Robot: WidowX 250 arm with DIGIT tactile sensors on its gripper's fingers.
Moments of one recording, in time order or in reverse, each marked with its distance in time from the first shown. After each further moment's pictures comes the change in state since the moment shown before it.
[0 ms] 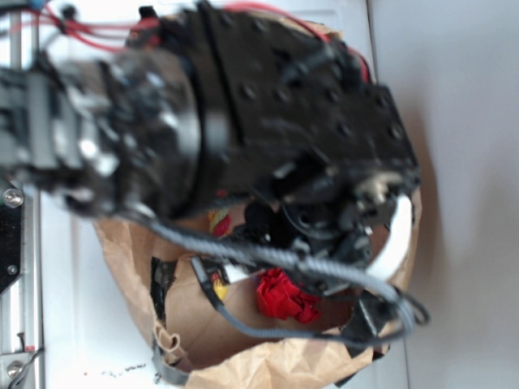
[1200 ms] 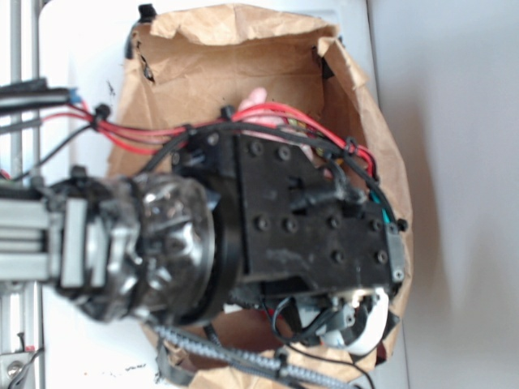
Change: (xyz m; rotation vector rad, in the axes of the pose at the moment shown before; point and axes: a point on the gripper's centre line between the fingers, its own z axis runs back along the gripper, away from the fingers) arm 0.014 -0.011 -0.027 0.021 0.081 -0.113
